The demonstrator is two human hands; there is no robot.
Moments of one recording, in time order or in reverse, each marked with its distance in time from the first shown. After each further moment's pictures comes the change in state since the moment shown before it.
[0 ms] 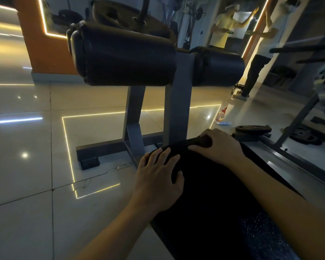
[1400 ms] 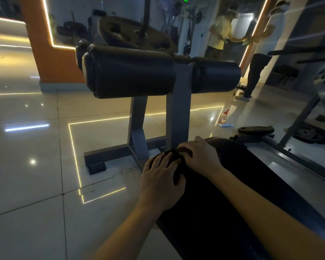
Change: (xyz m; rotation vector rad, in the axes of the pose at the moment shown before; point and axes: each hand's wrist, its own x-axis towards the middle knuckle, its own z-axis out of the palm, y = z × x) left_hand -0.001 0.000 0.004 -0.013 0.122 -0.004; right_hand -0.022 -0.058 0.023 0.059 0.162 -0.227
